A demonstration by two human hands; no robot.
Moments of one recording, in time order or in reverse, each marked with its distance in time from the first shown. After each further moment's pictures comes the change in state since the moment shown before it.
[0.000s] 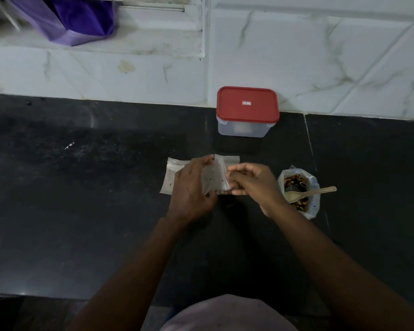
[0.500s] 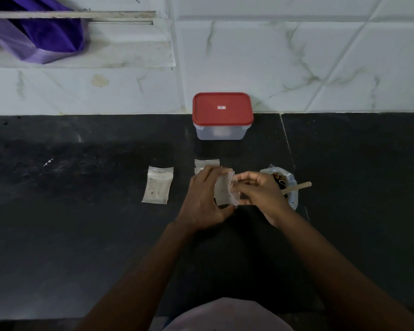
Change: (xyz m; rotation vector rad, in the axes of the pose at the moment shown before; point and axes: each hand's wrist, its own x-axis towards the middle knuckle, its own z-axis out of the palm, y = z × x) left_hand 0.010 0.046 0.041 -0.075 -0.202 0.191; right_hand -0.022 0.016 -0.057 0.072 0.000 0.003
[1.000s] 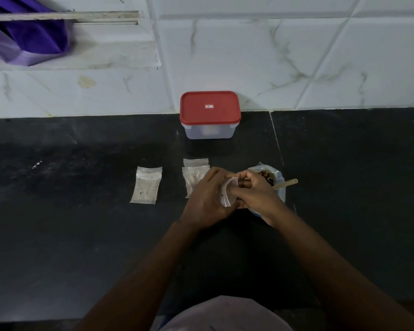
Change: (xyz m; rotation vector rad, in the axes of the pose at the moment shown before) left_hand 0.016 0.027 0.032 -0.074 0.016 0.075; right_hand 0.000 0.010 -0.025 0.005 -0.023 0.092
